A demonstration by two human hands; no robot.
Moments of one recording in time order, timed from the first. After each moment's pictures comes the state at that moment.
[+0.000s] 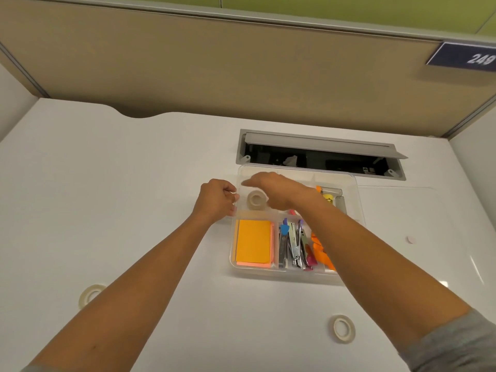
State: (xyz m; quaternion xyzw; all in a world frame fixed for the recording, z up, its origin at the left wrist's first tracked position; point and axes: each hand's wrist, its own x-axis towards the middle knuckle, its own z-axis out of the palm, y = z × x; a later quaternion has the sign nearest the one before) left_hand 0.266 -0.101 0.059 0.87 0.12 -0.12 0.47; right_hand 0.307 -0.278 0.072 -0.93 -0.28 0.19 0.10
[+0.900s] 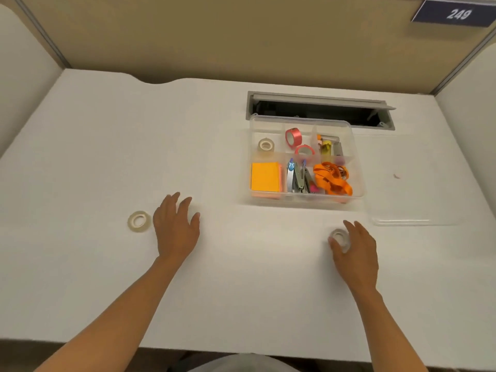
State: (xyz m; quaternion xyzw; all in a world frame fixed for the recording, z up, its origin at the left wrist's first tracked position) left_hand 0.036 0.002 0.013 0.98 0.08 0.06 0.19; right_hand -0.022 -0.373 0.020 -0.94 0.20 -0.03 0.27
